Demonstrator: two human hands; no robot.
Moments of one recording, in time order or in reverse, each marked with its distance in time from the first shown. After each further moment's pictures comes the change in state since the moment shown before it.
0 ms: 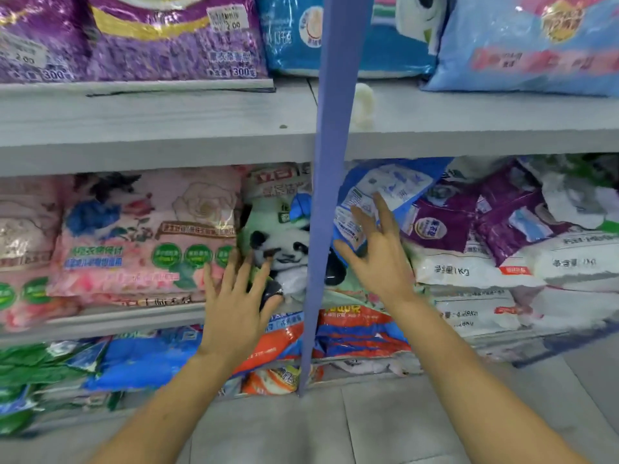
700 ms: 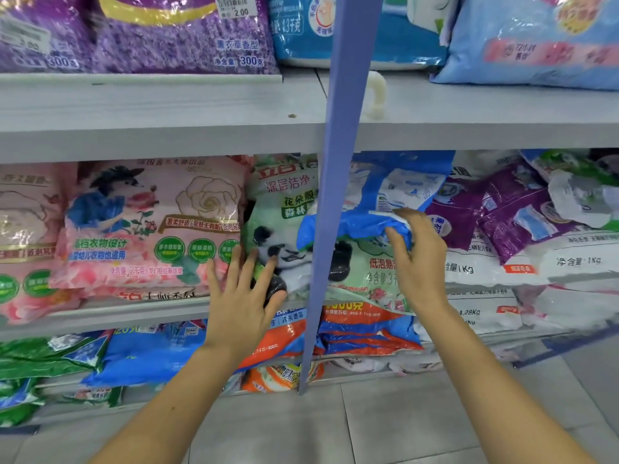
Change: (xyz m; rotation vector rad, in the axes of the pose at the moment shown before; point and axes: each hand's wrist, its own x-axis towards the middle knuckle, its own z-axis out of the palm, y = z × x) left_hand 0.000 0.001 0.003 0.021 0.020 0.012; right_hand -0.018 0.003 -0.032 0.235 0.272 0.080
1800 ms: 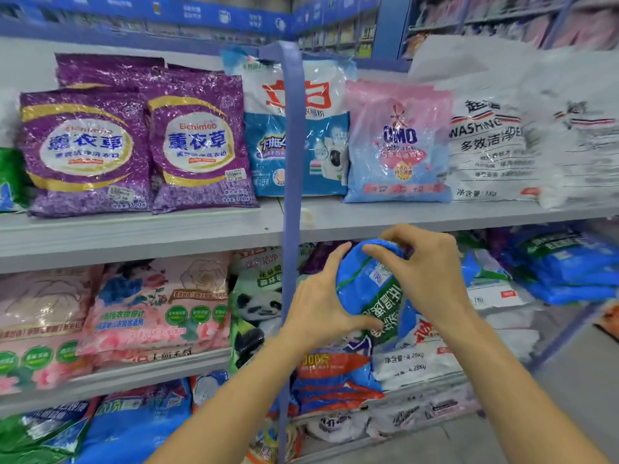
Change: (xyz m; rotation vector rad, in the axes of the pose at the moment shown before) left_hand 0.003 0.124 -0.209 -0.888 0.043 0.268; right_hand 0.004 -0.167 -0.168 -0.151 0.091 -0.251
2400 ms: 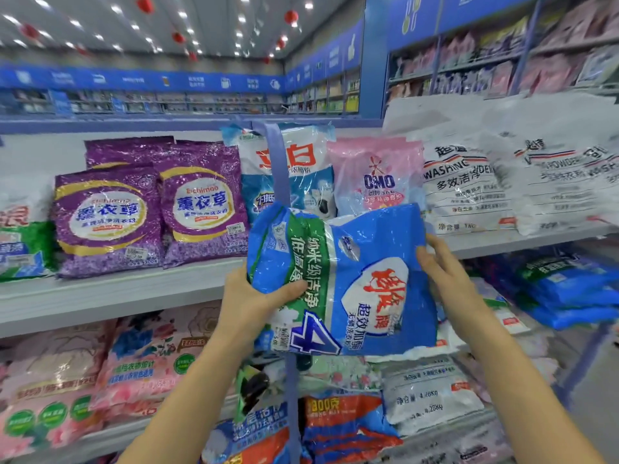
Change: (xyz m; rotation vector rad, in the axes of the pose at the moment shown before) left_hand -0.006 0.021 -0.093 -0.644 0.353 -0.099; right_hand 0.010 0.024 -0.047 0.778 -0.071 0.500
